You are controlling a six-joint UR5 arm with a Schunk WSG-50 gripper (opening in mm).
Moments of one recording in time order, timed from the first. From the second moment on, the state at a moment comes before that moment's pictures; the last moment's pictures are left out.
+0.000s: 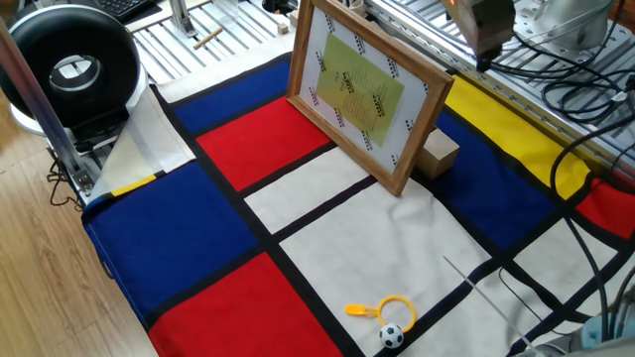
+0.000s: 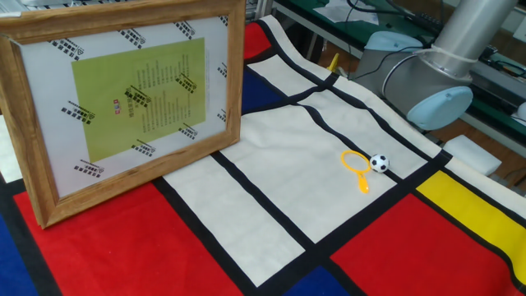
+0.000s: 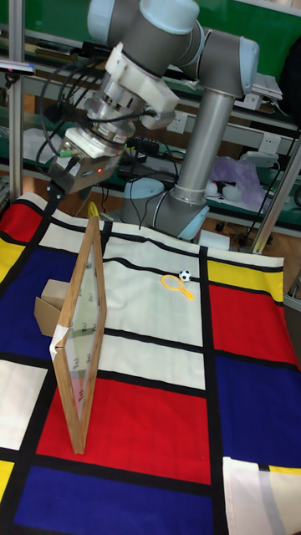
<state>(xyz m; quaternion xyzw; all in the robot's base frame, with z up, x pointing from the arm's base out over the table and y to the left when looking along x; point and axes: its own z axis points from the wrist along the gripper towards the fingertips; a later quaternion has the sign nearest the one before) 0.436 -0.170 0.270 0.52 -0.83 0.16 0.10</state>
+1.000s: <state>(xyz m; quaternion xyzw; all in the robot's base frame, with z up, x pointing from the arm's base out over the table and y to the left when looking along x) 0.428 -0.092 0.286 0.32 -0.94 0.10 0.04</state>
